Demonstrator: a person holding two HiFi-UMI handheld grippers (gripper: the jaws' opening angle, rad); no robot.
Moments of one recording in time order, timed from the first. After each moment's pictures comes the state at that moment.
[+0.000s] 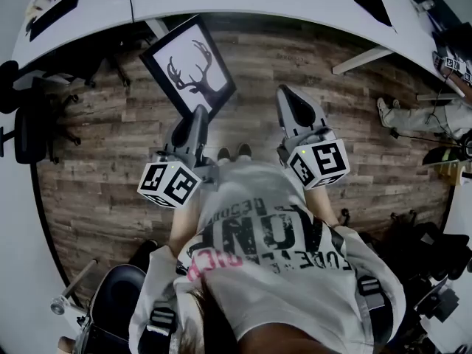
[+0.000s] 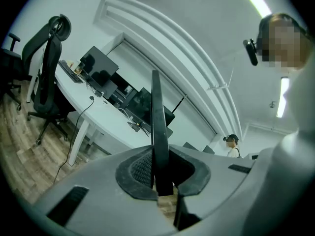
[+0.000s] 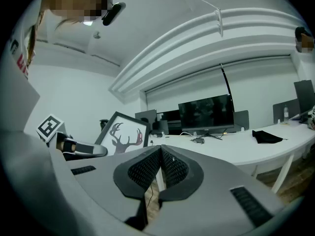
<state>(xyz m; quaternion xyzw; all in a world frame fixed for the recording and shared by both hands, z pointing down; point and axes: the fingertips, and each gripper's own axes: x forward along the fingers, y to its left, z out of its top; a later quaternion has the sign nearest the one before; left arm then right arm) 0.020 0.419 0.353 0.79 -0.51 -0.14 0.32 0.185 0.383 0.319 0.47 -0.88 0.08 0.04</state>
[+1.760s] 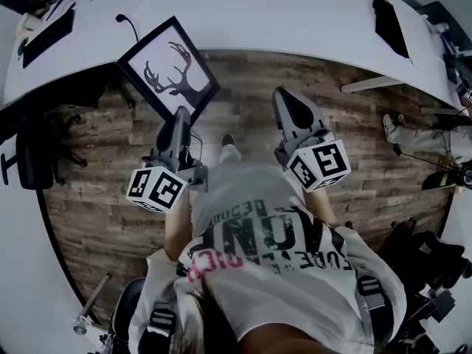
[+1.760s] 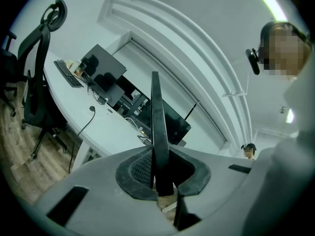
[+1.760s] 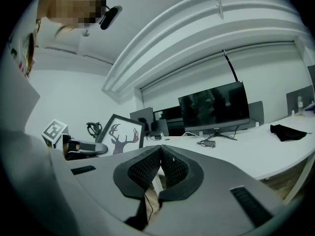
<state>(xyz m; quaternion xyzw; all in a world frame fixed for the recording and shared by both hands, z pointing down) -0.094 0.241 0.359 0.77 -0.53 -0.16 0.32 0.102 0.210 0.331 0.47 -0.88 0.11 0.04</state>
